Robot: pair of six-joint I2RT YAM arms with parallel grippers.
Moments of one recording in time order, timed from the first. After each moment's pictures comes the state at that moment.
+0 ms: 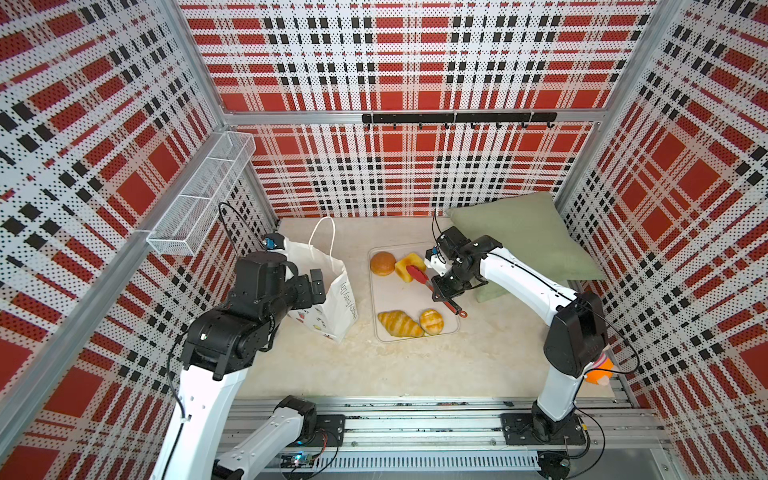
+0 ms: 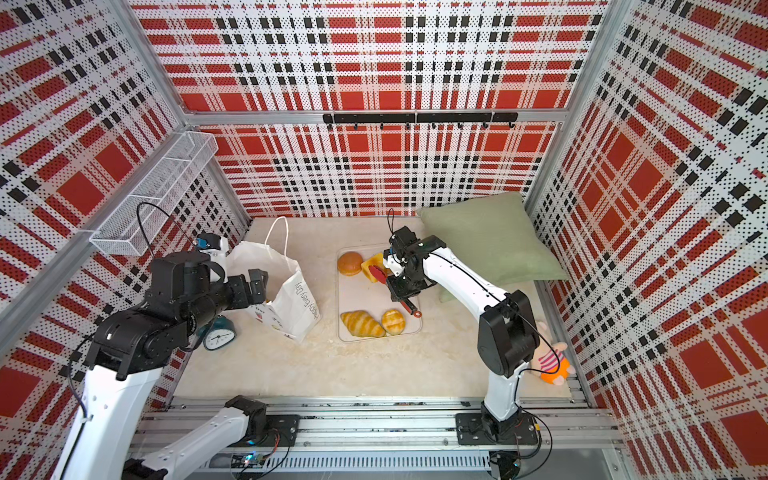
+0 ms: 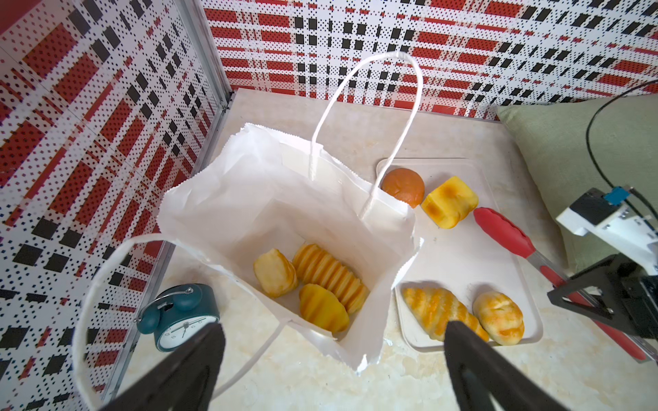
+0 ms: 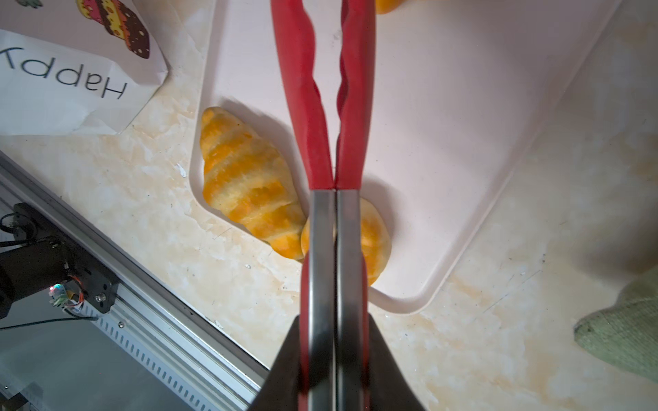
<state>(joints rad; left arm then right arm) -0.29 0.92 1.46 -1.18 -0.25 -0.29 0.56 1.84 1.63 -1.09 -0.25 0.10</state>
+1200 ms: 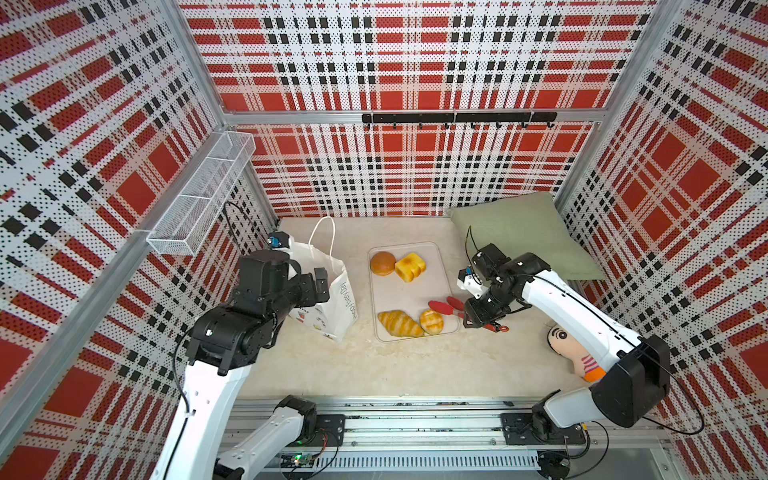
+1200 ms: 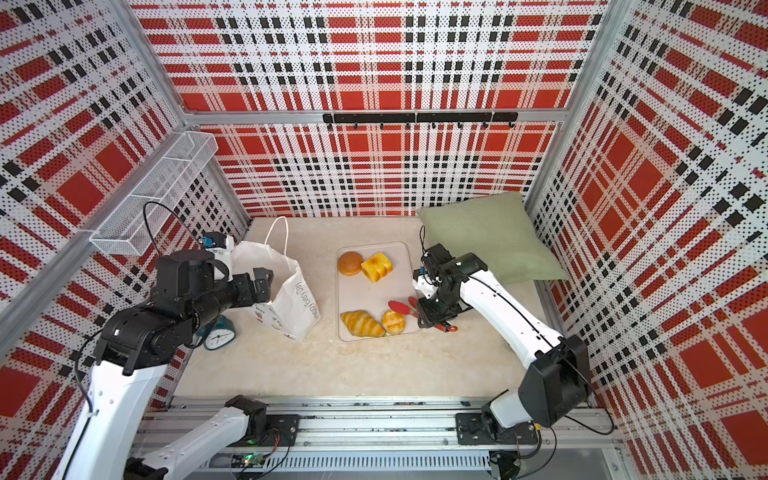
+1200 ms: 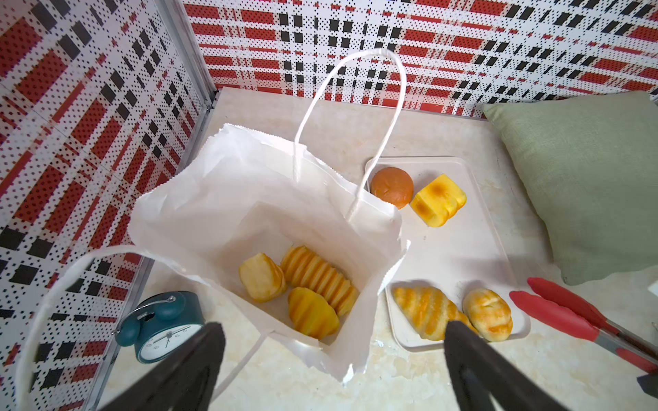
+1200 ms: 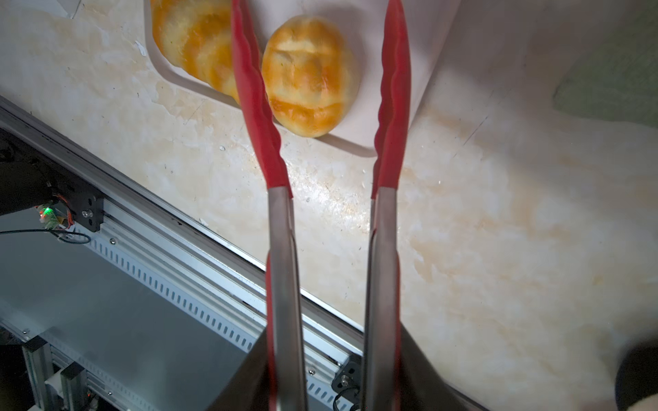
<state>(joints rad) -0.29 0.93 1.44 -1.13 -0.21 -0.29 0.50 1.45 1.31 -1.27 -0.25 0.08</state>
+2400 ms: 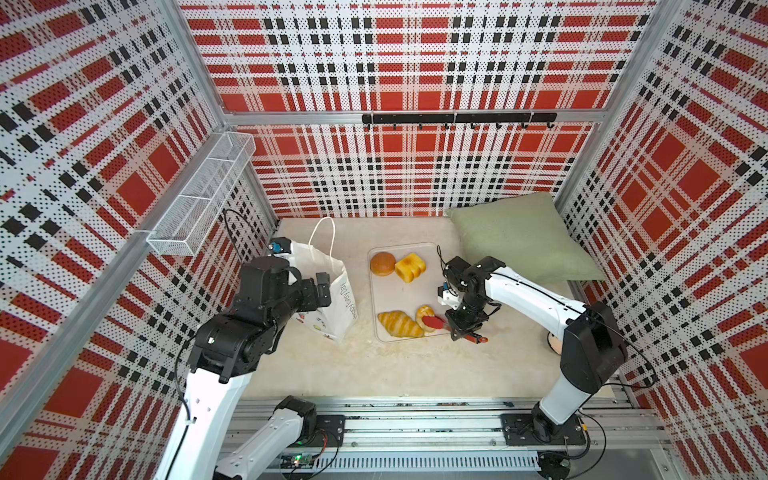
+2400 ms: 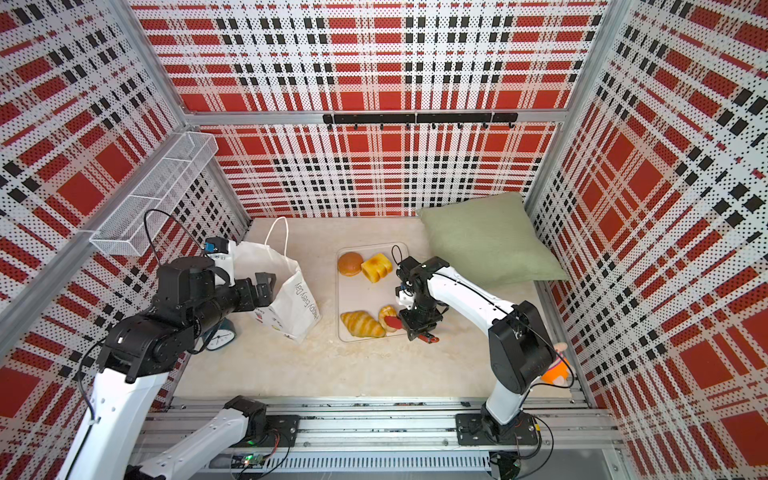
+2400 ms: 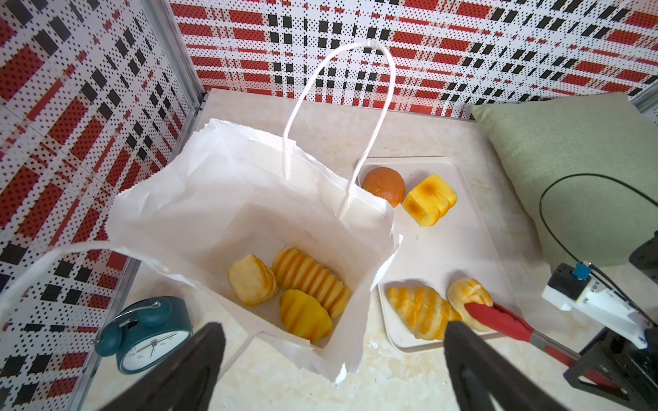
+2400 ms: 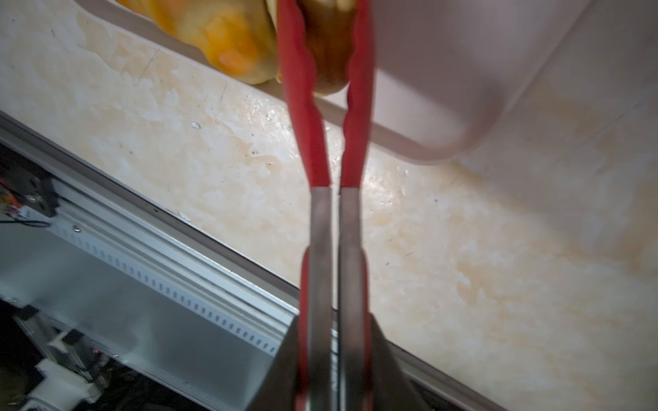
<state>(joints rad) -0.30 0.88 1.36 -1.08 -0.19 -0.28 0.62 1.69 1.36 -1.26 -0.25 0.13</state>
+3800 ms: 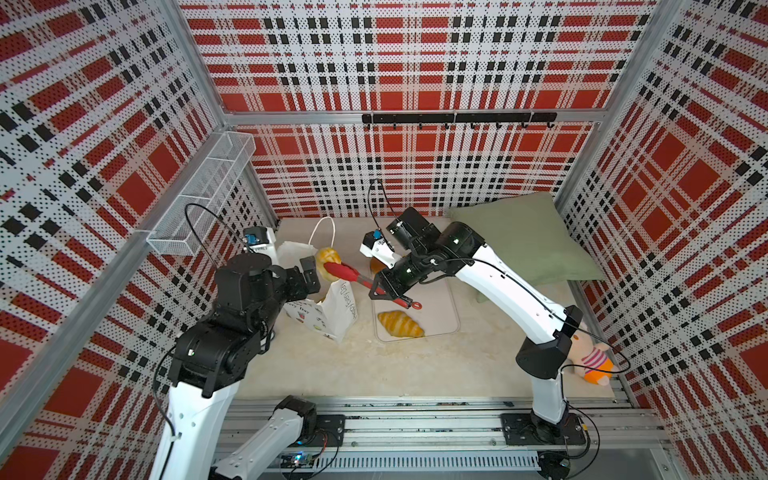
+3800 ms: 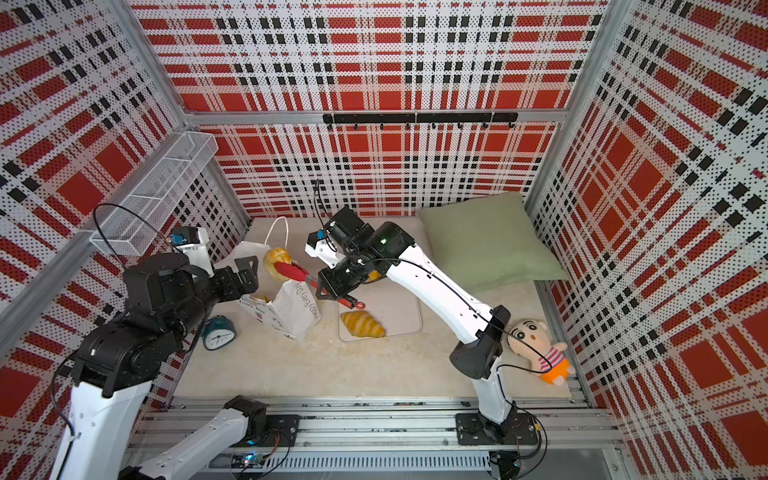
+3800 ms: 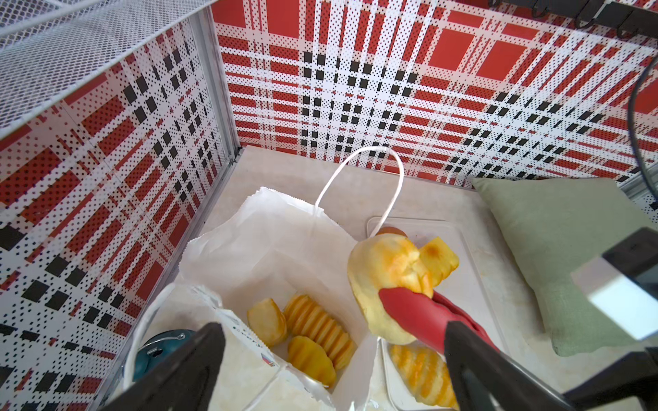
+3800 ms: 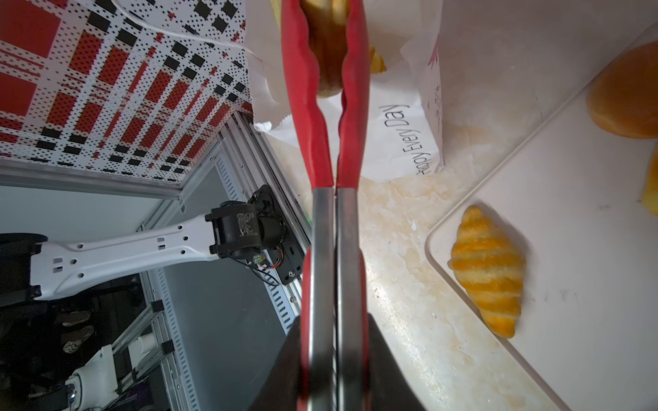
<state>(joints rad) -0.29 0.87 1.47 -1.03 -0.30 -0.31 0.93 1.99 2.35 -1.29 -0.43 0.23</state>
